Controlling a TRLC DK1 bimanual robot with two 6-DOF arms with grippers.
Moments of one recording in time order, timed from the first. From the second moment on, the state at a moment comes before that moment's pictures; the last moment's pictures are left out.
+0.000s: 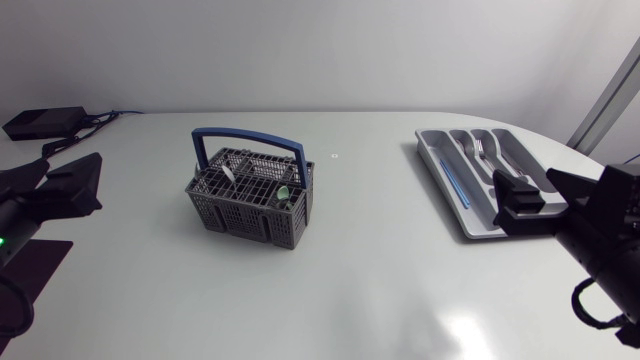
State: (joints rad) left arm 0.03 0.53 0.44 -0.05 0.00 -0.08; right arm 0.15 0.59 0.33 0.11 0.11 0.03
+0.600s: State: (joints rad) left arm -0.14 0.93 0.68 -0.16 -0.10 -0.11; right arm 0.35 1.04 0.70 -0.09 0.19 0.11
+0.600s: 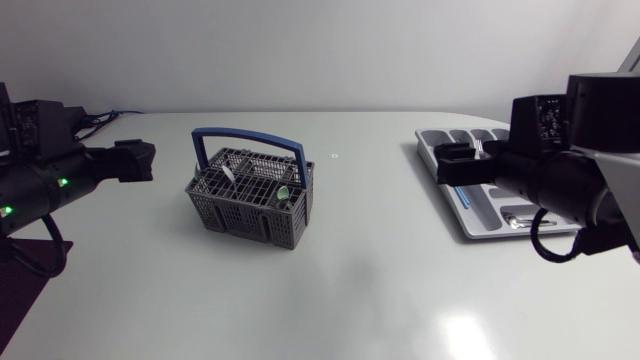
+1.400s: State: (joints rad) left arm -0.21 1.10 0.73 -0.17 -0.10 -0.13; right arm 0.77 1.51 1.14 -0.38 0.25 0.41
